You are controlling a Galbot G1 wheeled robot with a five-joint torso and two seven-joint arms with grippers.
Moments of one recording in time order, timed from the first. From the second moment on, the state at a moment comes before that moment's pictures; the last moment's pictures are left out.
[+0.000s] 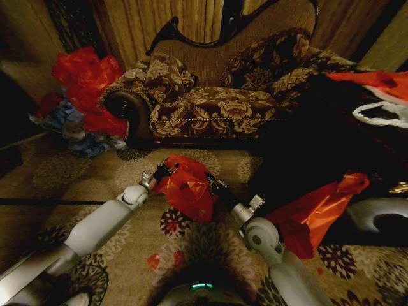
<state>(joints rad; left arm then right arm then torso) 0.52 -0.81 0.21 -1.47 -0.67 -0.16 -0.03 -1.08 1.16 0.10 2.09 0.98 -0.18 0.04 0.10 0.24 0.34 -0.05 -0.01</state>
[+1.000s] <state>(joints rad) 0.43 -0.92 0.26 -1.49 -0.95 -0.08 -0.26 -1.41 1.14 0.27 2.25 0.94 -0.20 0.04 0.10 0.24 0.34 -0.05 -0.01</state>
